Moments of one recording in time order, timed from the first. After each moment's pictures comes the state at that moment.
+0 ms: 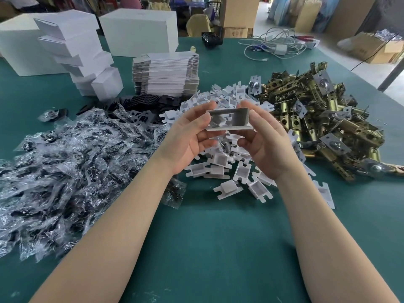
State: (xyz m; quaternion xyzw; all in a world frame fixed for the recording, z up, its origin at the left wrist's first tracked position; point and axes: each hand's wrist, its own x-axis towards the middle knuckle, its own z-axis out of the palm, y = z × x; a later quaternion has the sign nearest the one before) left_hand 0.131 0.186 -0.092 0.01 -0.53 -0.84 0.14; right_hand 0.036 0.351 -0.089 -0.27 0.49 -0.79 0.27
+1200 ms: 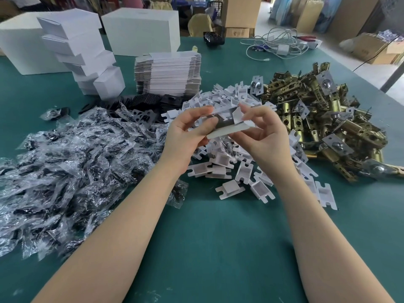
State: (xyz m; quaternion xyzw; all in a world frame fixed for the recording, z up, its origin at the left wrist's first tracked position) left_hand 0.123 0.189 -0.103 0.11 -0.61 -0.73 0.29; right_hand 0.041 0.345 -0.097 -0.38 0.63 -0.68 0.07
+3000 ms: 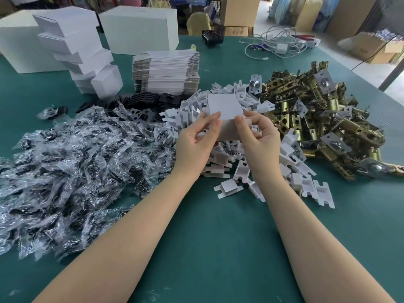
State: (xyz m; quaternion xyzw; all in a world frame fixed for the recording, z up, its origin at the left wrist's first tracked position) left_hand 0.125 0.218 -0.113 0.14 -0.69 -0.63 0.33; right_hand 0.048 0.327 -0.109 -0.22 0.68 -0.70 -0.02
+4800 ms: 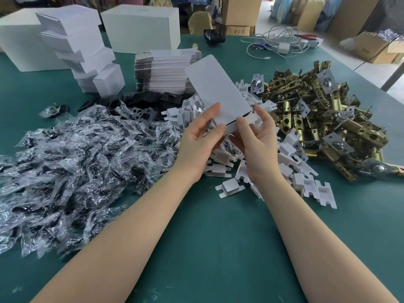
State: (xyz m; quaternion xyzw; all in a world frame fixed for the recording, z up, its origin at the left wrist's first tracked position) left_hand 0.116 0.216 -0.118 0.10 -0.56 -0.77 0.27; right_hand 0.052 0.322 -0.112 -0.18 0.56 -0.80 0.13
